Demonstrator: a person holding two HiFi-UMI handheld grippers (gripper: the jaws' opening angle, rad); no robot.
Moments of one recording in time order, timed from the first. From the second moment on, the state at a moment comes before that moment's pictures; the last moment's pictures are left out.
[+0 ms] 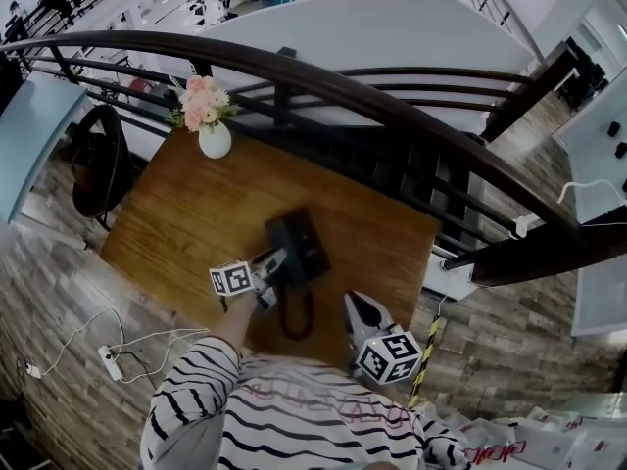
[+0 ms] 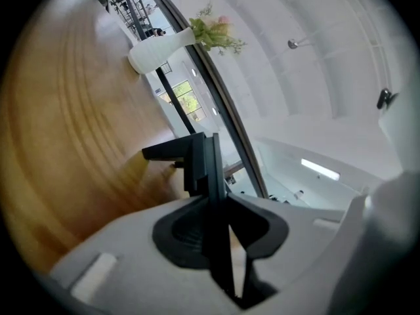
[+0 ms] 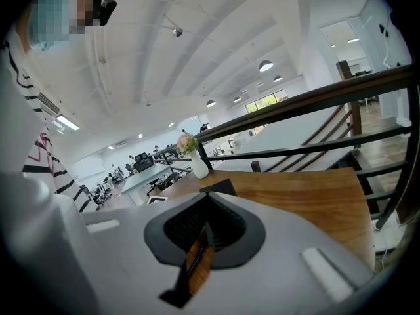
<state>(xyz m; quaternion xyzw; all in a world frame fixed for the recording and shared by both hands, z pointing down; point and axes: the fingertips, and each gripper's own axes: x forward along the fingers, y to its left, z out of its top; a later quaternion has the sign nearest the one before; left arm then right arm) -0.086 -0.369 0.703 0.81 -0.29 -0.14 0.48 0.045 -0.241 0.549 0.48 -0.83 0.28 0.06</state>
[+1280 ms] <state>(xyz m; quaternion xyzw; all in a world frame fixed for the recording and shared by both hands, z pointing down) -0.109 -0.328 0.663 0.83 -0.37 -0.08 0.40 0.038 -0.223 0.543 0.43 -0.86 0.27 0.05</state>
